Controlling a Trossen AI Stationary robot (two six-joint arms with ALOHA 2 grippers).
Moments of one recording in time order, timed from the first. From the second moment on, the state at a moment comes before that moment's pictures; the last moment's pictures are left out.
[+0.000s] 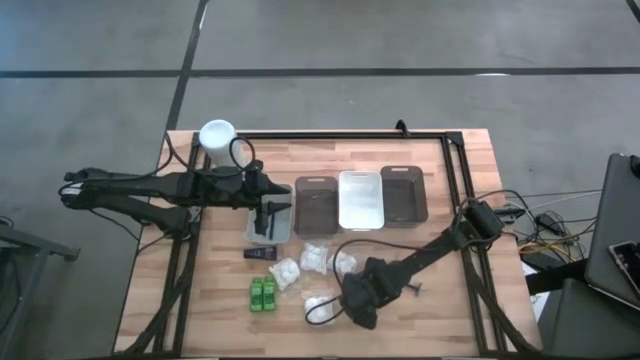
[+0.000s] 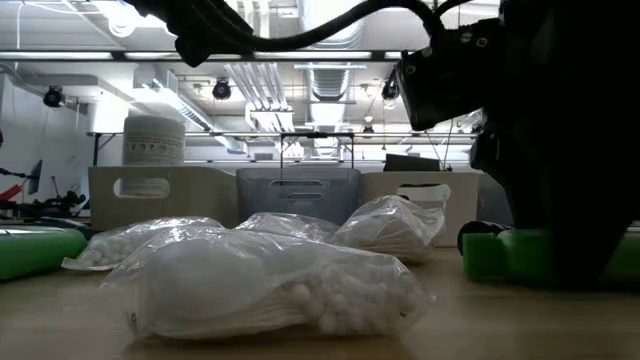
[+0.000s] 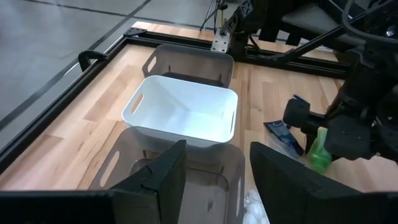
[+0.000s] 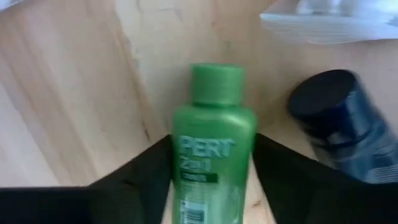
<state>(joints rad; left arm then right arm) 0.00 0.97 0.83 -0.23 -0.14 -0.16 0.54 2.08 1.41 -0.79 -0.02 0.86</state>
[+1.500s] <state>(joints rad) 0.00 0.96 0.86 -0.42 -0.14 -0.19 -0.33 1.35 0.88 -0.98 0.08 1.25</state>
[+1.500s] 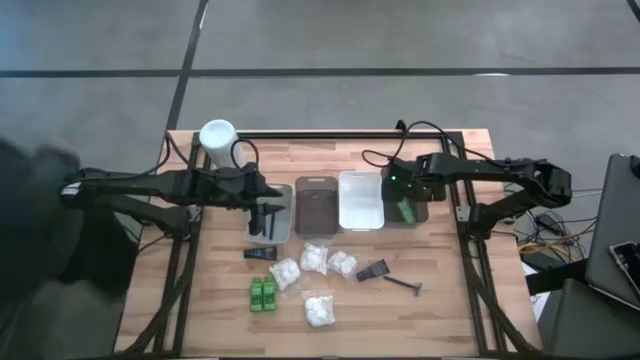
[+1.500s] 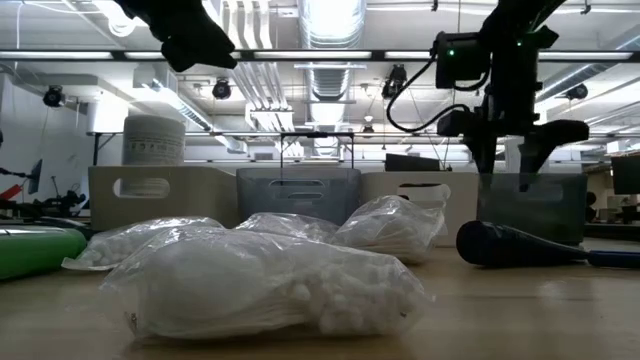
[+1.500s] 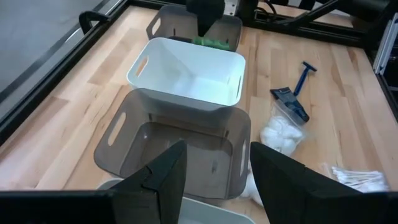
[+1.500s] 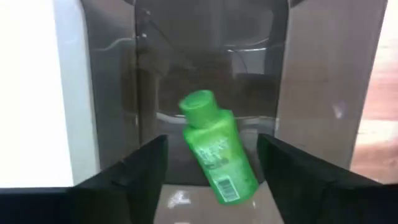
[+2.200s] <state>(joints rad) 0.00 0.96 0.88 -0.41 -0.14 -0.21 0.15 1.48 1.24 -1.10 0.05 1.33</state>
